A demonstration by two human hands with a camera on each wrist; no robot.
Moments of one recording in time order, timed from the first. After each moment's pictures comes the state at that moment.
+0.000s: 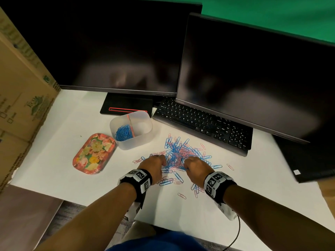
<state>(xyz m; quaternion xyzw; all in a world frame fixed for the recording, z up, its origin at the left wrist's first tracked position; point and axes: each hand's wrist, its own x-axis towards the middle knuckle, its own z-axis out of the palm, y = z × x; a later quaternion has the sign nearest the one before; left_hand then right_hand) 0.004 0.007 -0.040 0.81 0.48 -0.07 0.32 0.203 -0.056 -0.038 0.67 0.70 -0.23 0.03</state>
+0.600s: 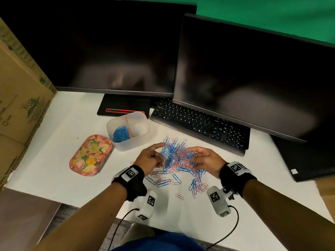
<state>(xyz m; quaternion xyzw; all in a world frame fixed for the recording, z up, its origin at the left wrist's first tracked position) 0.007 0.017 -0.024 0.52 0.49 0.22 0.66 0.240 -0.047 -0.009 0.59 0.31 -0.65 -0.36</state>
